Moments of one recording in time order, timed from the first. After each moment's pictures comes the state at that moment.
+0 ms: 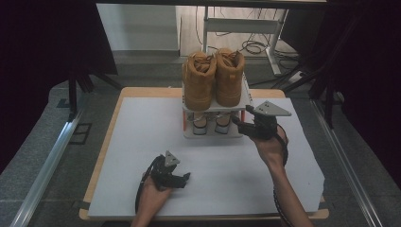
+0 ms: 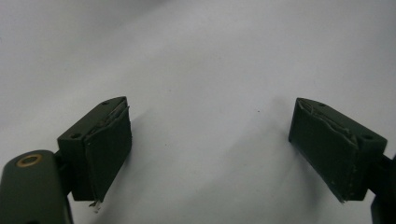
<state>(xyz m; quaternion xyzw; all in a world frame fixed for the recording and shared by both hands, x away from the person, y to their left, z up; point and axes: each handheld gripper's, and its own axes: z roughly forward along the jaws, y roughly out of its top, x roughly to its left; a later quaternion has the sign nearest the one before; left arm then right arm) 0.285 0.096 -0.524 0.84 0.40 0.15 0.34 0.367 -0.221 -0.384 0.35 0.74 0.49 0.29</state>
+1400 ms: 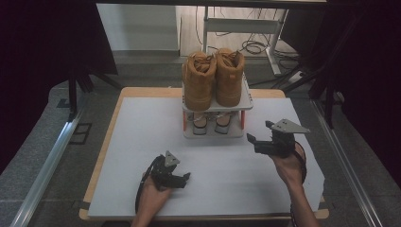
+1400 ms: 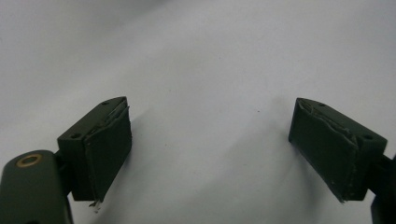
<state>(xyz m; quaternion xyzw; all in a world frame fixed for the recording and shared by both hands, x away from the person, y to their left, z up) 0.285 0.096 -0.524 0.84 0.40 0.15 0.34 0.333 -0.274 -0.413 0.37 0.75 0.46 0.28</state>
